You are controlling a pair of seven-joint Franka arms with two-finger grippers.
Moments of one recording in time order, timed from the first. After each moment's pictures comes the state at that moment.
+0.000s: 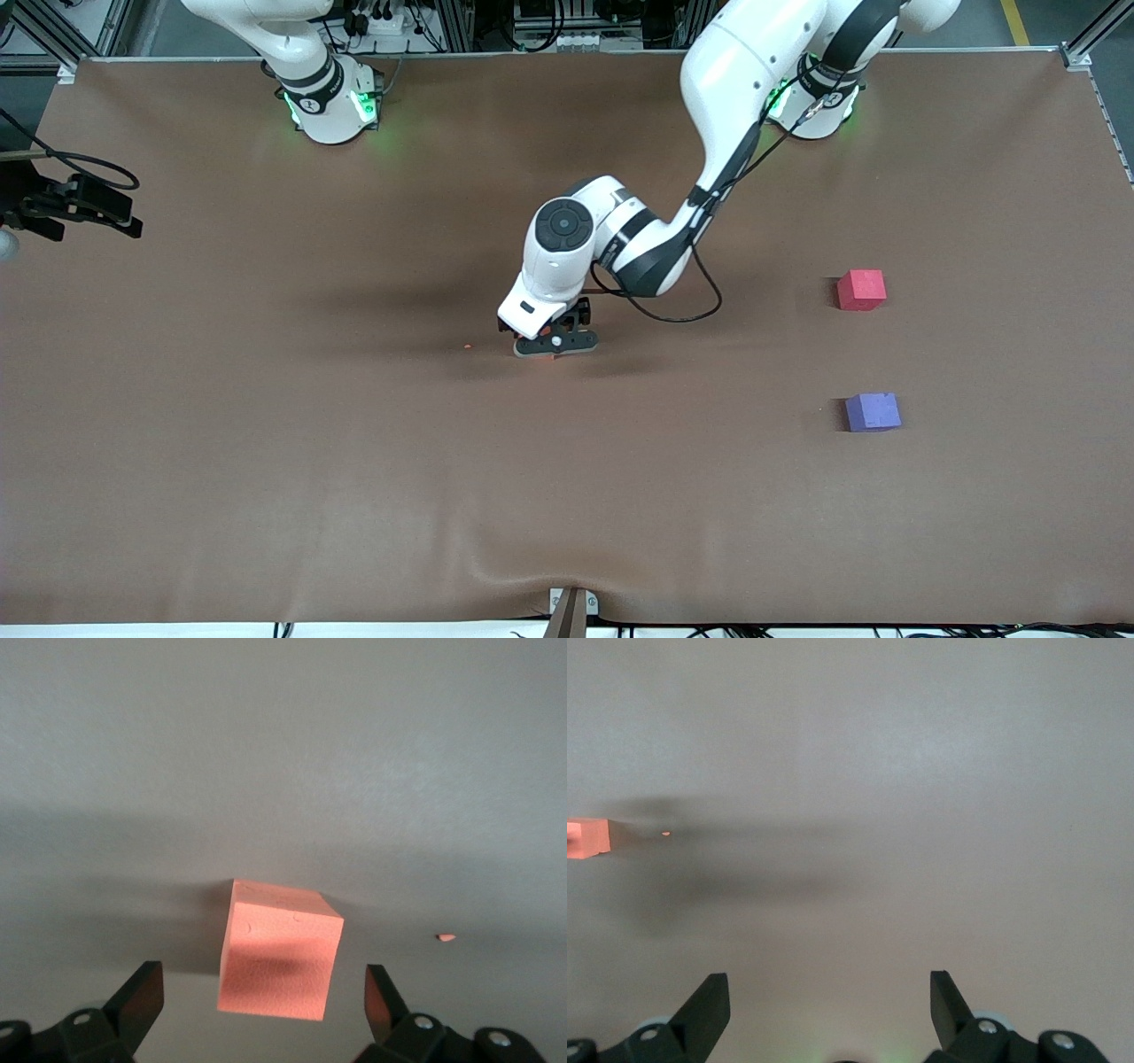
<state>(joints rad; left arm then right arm) -0.75 0.87 -0.11 -1.26 0.02 2.27 -0.96 0.00 0.03 -0.04 -1.49 0.03 1.44 -0.05</state>
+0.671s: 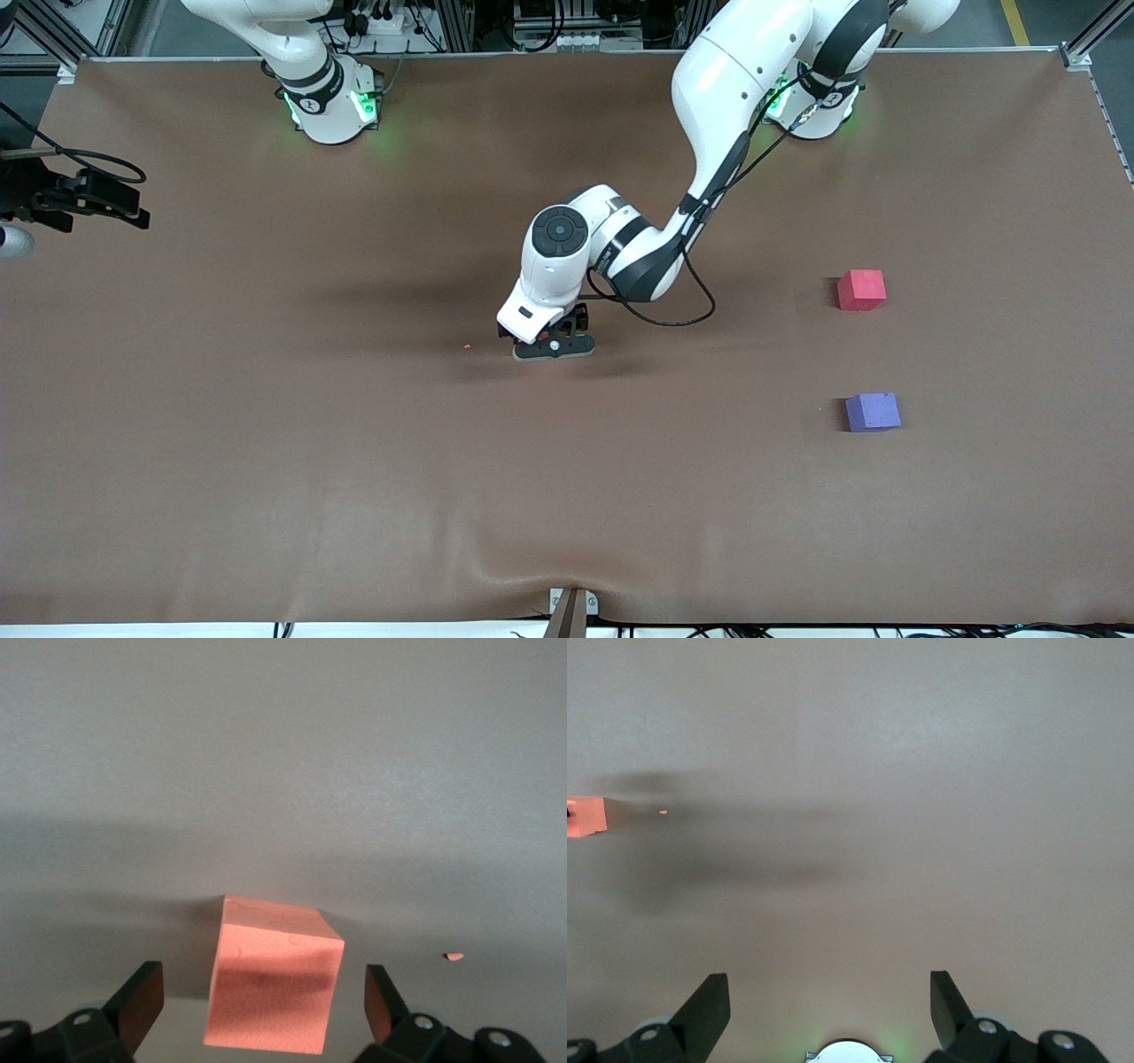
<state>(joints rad) -0.77 0.90 -0.08 -1.25 0.02 2.31 -0.96 0.00 0.03 -0.03 -1.50 0.03 1.40 -0.05</state>
